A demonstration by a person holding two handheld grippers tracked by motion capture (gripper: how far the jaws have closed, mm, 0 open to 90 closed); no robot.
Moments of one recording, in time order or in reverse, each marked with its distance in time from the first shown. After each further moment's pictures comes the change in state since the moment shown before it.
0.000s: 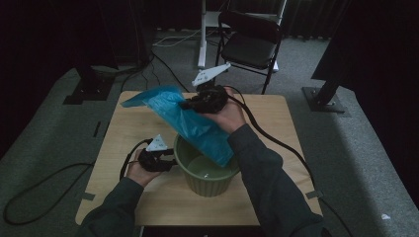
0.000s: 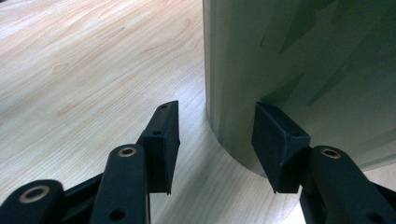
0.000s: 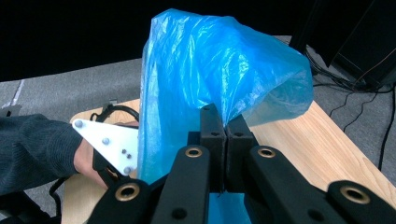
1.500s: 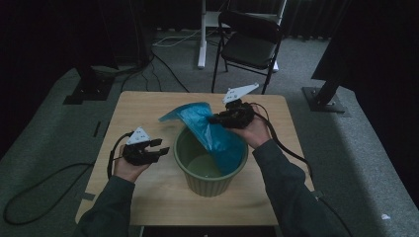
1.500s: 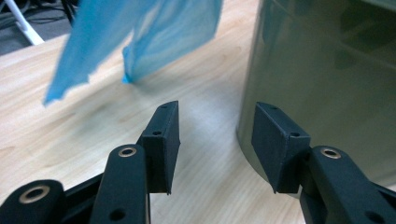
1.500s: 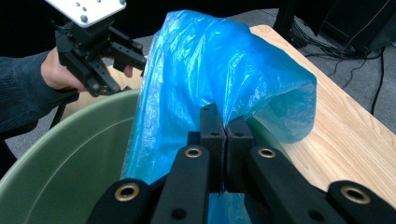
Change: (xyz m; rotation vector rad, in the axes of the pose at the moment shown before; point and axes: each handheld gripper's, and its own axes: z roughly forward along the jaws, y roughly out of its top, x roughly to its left) left arm 0.017 0.008 -0.045 -0.126 0.106 -0.095; right arm -0.016 -0.079 -0.032 0.039 -0.036 0.066
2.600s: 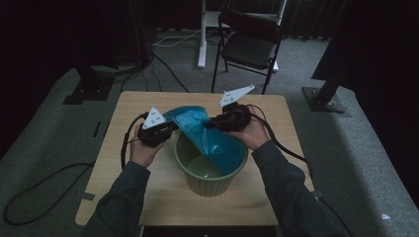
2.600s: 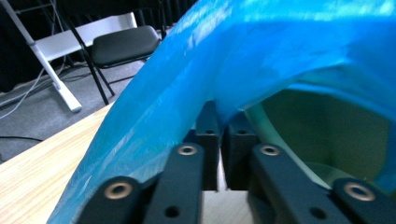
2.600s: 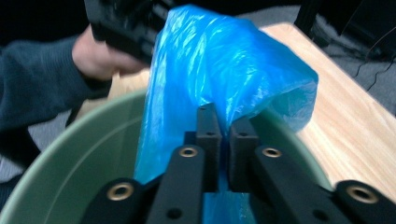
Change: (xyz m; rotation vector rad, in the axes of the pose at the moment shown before) left arm -0.016 0.067 0.021 -0.117 0.069 0.122; right arm 0.007 0.001 0.006 0.030 0.068 -0.036
